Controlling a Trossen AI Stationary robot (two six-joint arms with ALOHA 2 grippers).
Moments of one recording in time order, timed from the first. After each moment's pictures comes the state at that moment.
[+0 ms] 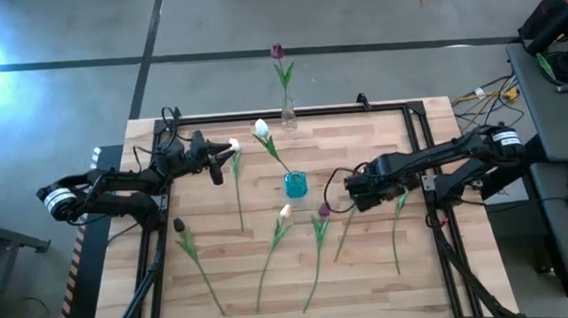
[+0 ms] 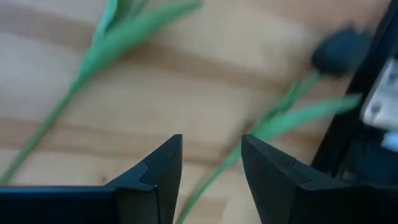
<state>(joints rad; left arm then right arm) 0.76 1.20 0.12 0.90 0.32 -0.04 0.03 1.50 0.95 -1.23 0.01 1.34</state>
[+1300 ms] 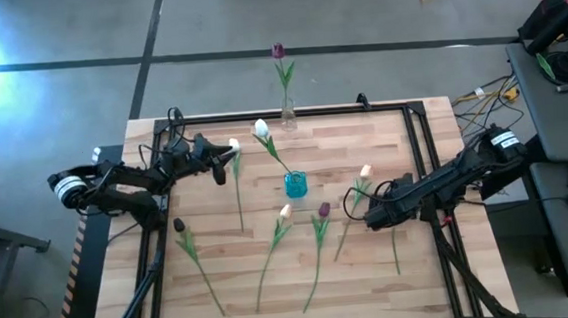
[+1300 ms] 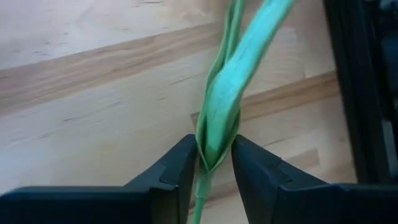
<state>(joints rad) 0.76 1.33 0.12 0.94 0.27 -0.06 0.30 1.52 0.63 -1.01 0.11 2.13</state>
